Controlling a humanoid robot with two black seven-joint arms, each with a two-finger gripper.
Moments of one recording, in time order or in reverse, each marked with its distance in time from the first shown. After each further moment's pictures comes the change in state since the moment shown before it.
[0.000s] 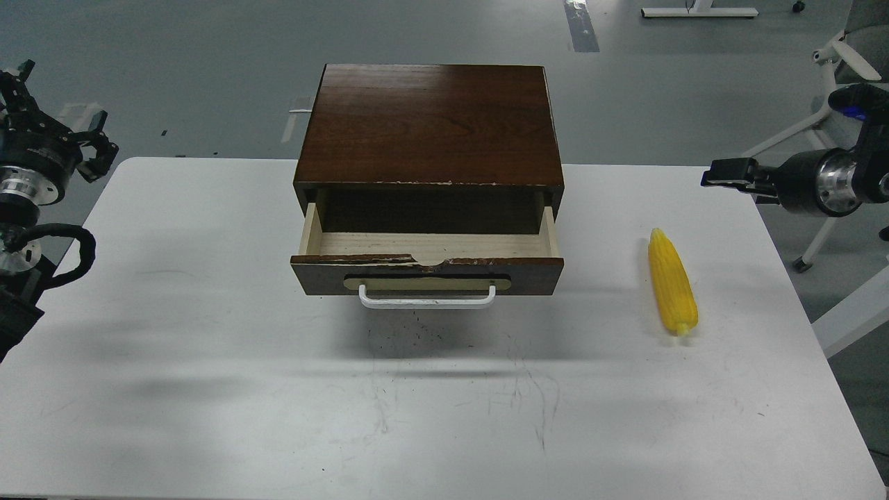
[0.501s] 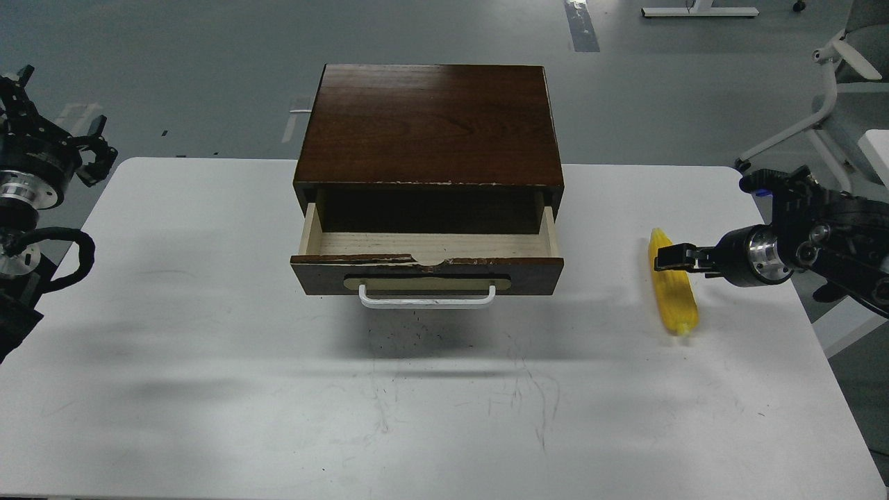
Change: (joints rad) left arm 0.009 0.001 -0.002 0.001 -0.001 0.000 0.001; right arm -0.096 0.117 -0.114 -0.001 -0.043 0.000 0.005
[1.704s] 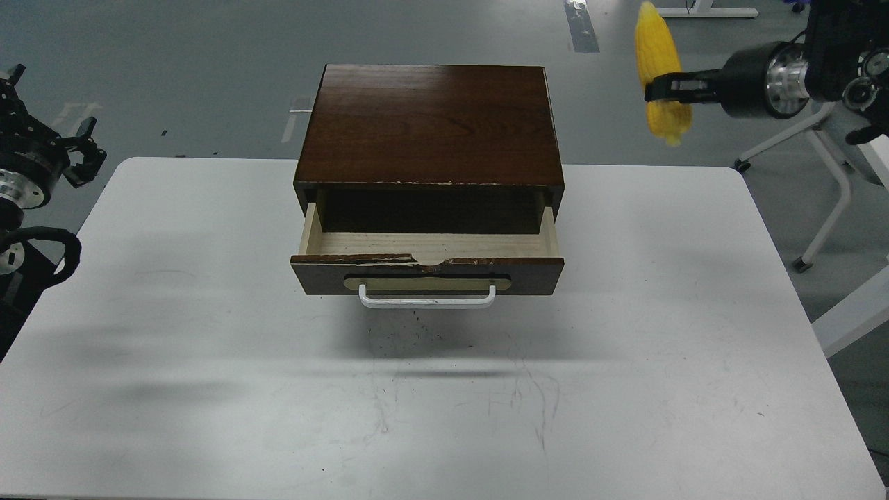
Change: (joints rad) left arm -0.017 0.028 0.034 0.003 0.027 0.000 0.029; right arm 0.505 -0.026 -0.012 0.163 -0.050 -0.033 0.108
